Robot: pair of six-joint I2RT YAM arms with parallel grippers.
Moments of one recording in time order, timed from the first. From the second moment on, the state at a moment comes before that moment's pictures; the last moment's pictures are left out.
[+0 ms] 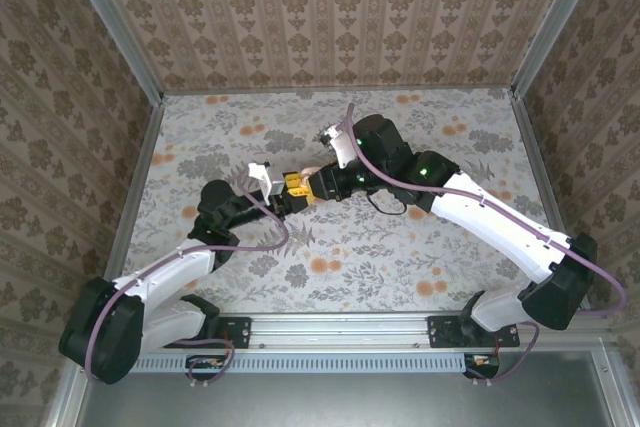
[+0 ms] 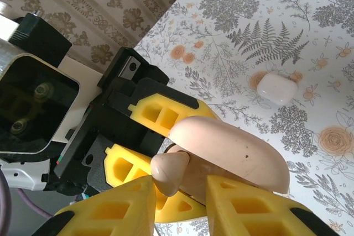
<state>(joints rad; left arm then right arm) -0.55 1.10 0.44 0.79 0.76 -0.10 0.77 1.41 1.40 -0.59 -0.33 0.35</state>
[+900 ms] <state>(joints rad) -0.55 1.10 0.44 0.78 0.77 -0.11 0.74 1.41 1.40 -0.64 -0.27 0.34</state>
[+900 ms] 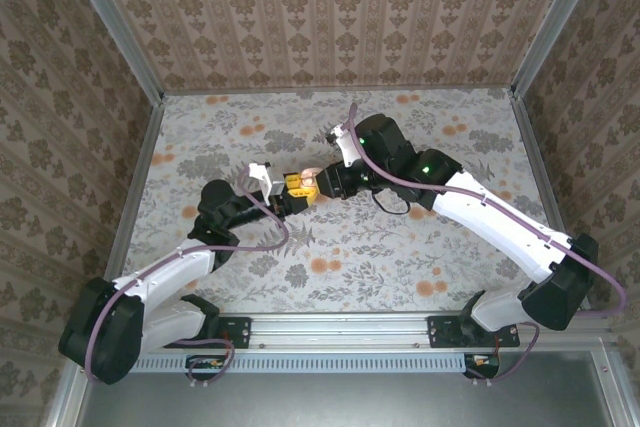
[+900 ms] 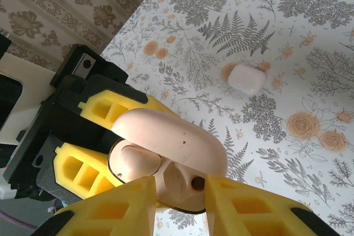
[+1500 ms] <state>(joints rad) -0.43 1.05 0.43 0.77 0.78 -0.11 0.66 1.29 1.43 -0.67 -0.28 0.35</state>
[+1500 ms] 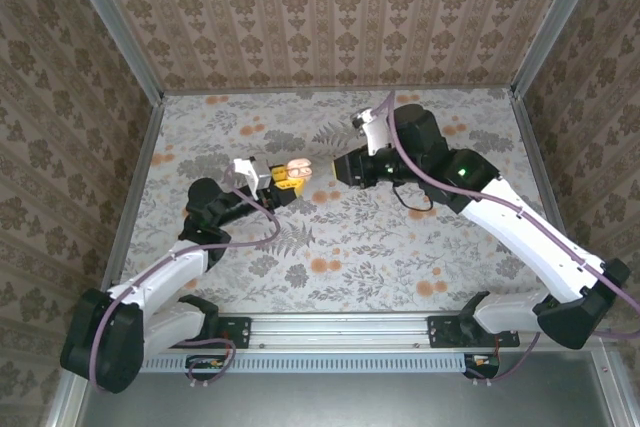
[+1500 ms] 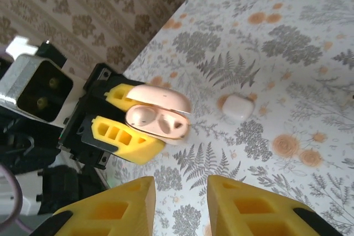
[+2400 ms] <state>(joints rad) -0.36 1.09 0.37 0.77 0.84 -0.12 0.46 2.27 2.00 -0.81 -0.16 0.51</state>
